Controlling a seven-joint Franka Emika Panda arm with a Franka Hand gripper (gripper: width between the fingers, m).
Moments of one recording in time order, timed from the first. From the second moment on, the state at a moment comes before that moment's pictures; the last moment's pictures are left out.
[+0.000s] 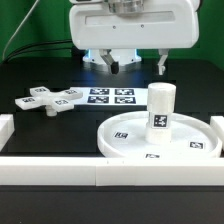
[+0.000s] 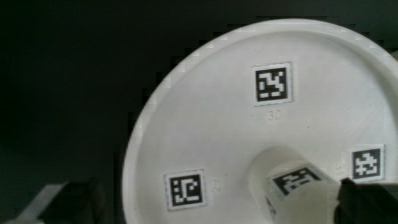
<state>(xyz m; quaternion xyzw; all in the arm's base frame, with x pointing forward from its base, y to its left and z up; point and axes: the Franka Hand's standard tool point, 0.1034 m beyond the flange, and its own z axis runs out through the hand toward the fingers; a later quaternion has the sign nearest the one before) 0.503 0.008 0.099 -0.98 0.20 0.06 0.06</state>
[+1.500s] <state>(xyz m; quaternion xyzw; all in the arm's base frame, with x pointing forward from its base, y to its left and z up) 0.472 -0.090 0.092 -1.00 0.02 0.00 0.02</state>
